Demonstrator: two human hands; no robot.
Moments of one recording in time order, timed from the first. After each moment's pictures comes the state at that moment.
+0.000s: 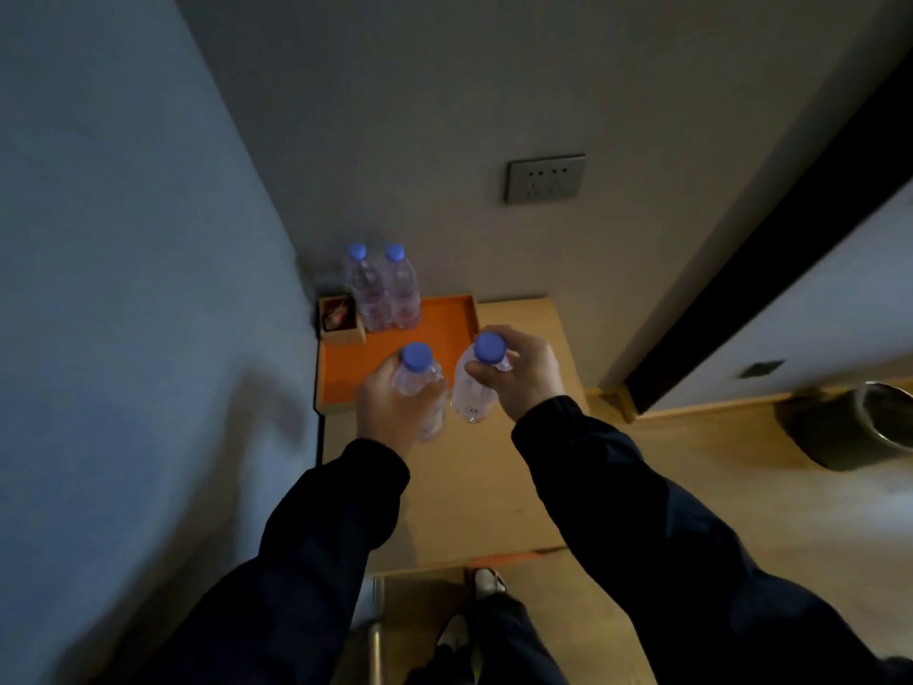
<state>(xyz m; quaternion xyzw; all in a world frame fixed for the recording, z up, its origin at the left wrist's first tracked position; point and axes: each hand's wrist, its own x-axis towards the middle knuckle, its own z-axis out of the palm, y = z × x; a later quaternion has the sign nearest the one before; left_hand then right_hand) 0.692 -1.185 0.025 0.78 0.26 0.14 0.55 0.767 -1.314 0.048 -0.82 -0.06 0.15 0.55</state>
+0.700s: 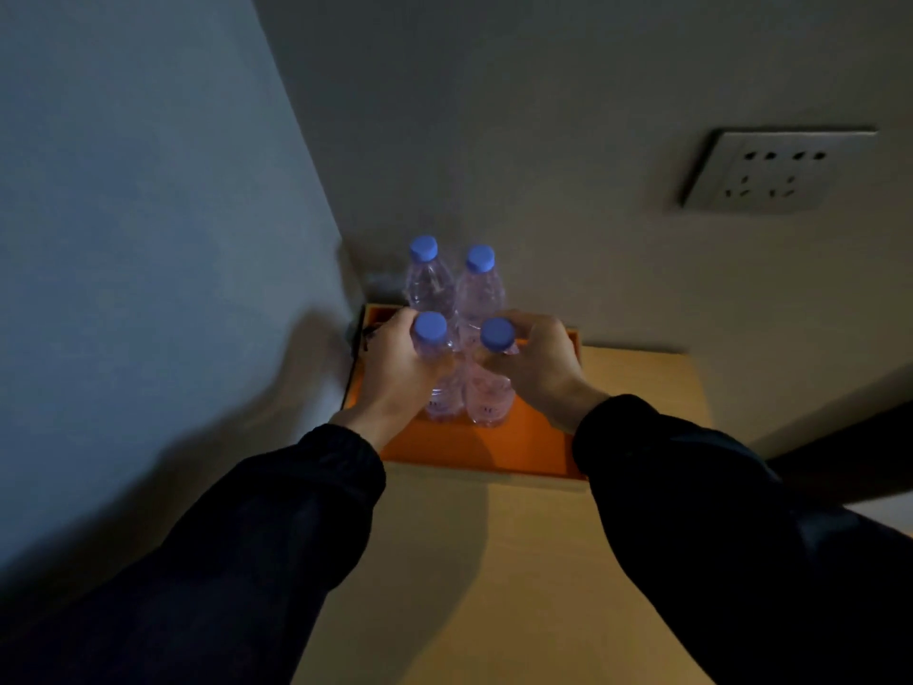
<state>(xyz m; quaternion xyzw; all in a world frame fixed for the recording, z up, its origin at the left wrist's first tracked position) 0.842 -1.049 -0.094 0.82 0.26 0.17 0.48 0.929 -1.178 -0.083 -0.80 -0.20 0.22 0.52</state>
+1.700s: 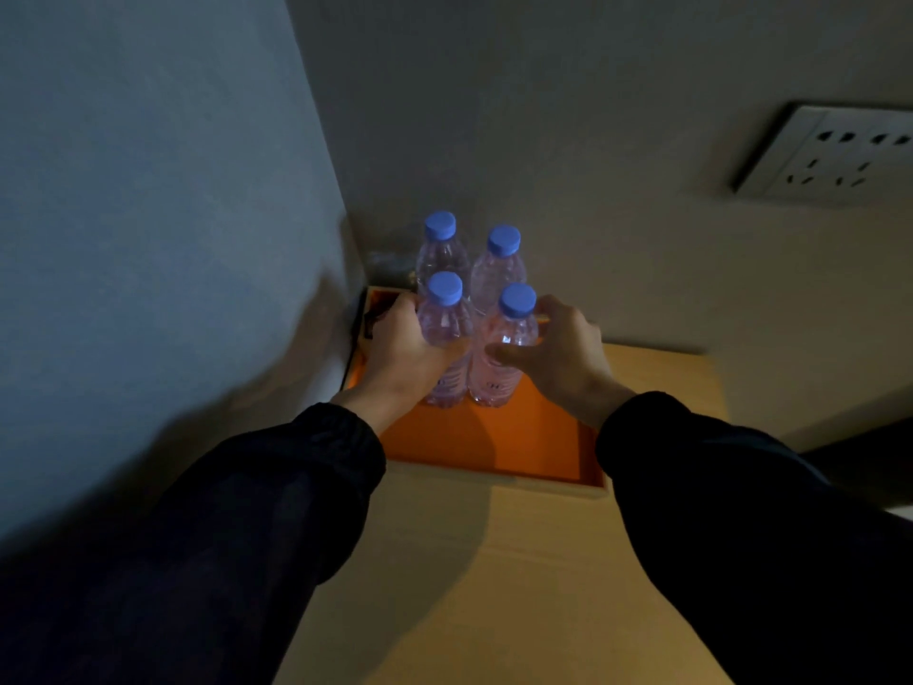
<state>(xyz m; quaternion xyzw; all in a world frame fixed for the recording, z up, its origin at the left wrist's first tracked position) 0.851 -1.030 -0.109 0.79 0.28 0.13 0.53 0.942 -1.167 -0.099 -0.88 -0.18 0.18 0.40</state>
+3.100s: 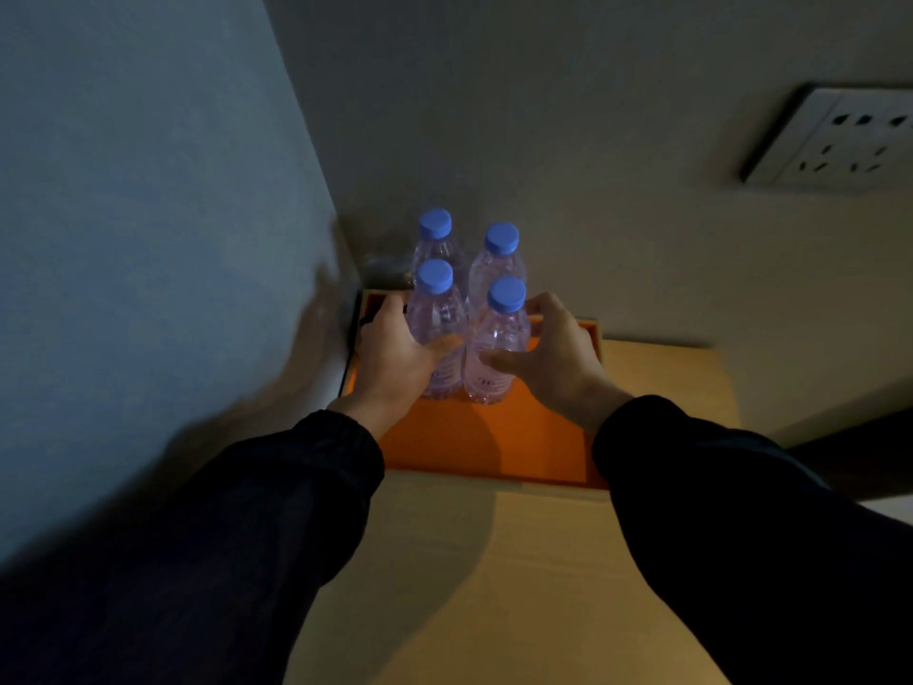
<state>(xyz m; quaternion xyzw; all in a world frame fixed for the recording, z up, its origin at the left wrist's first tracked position) 0.858 -1.016 -0.129 0.80 0.30 0.17 0.49 0.945 -1.159 -0.112 -0.86 -0.17 0.23 0.43</state>
